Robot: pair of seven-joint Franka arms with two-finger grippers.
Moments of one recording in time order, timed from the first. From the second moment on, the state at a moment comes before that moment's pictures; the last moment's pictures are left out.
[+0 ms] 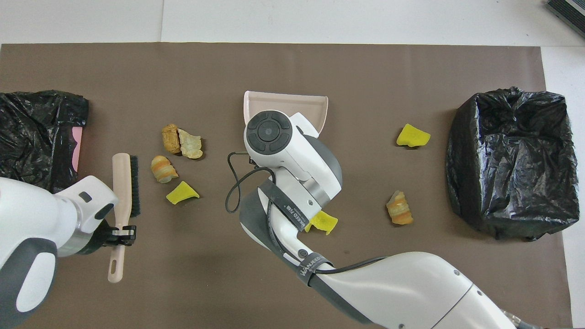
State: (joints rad) left arm -0.07 -0.31 -0.08 -2.28 -0.06 1.81 -0.17; right arm 0.47 0.61 0.21 -1.39 -0.18 1.98 0.82
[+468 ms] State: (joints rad) left arm 0.10 -0.13 -0.08 -2.12 0.00 1.89 -0.03; right arm 0.46 0.55 0.21 -1.39 -0.18 1.94 0.59
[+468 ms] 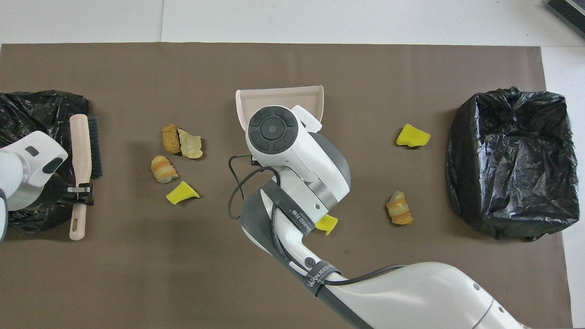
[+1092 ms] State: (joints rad) left arm 0.02 0.03 -0.10 -2.19 0.00 2.05 -0.08; right arm 0.33 0.53 0.21 -1.43 -0.15 1.88 -0.24
